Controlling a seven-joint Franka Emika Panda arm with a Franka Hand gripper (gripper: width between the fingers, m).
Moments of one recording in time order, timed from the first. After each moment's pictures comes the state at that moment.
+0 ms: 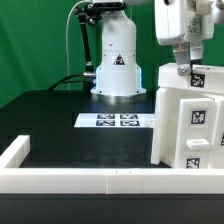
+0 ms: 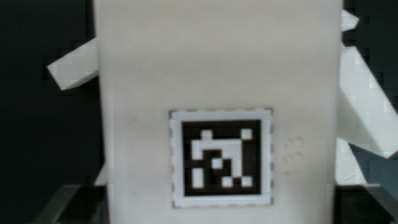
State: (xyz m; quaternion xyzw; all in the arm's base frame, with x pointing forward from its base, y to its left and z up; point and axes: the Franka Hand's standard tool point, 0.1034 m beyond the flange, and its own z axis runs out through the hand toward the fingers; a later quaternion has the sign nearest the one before) arm 0.583 0.082 0.161 -0.50 0.86 0.03 0.08
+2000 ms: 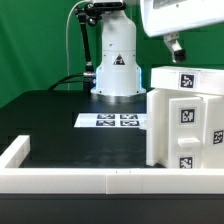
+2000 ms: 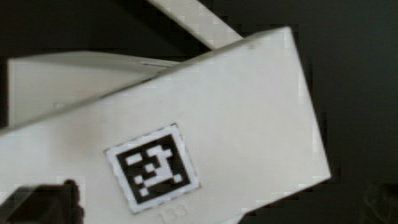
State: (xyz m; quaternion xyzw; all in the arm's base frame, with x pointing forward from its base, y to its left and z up) arm 0.593 0.091 0.183 -0.95 0.29 -0.02 0.09
